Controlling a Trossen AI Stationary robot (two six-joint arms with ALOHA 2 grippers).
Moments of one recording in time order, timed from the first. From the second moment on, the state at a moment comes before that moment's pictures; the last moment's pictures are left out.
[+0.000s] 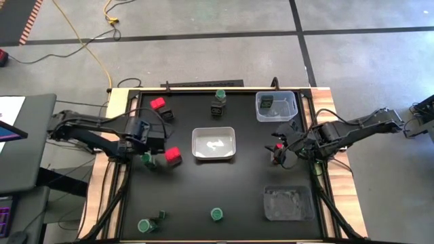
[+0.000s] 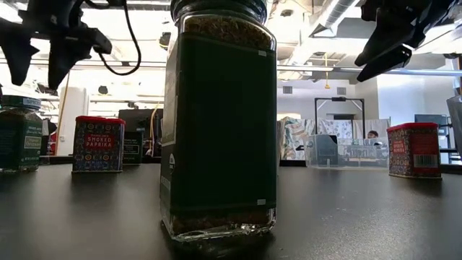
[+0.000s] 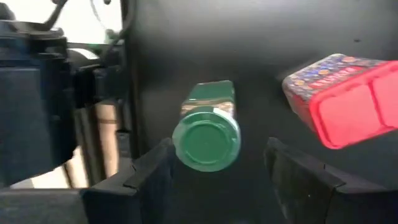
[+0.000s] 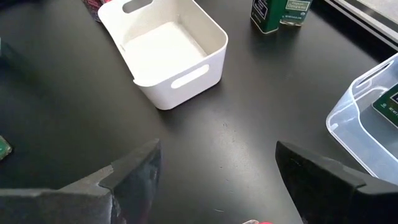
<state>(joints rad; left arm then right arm) -0.07 1.16 1.04 -1.50 0.00 -1.69 0.25 0.86 0.75 -0.71 0.47 0.61</state>
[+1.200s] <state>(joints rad) -0.07 1.15 1.03 -1.46 -0.13 -1.55 0.25 0.86 0.75 -0.71 0.47 0.59</state>
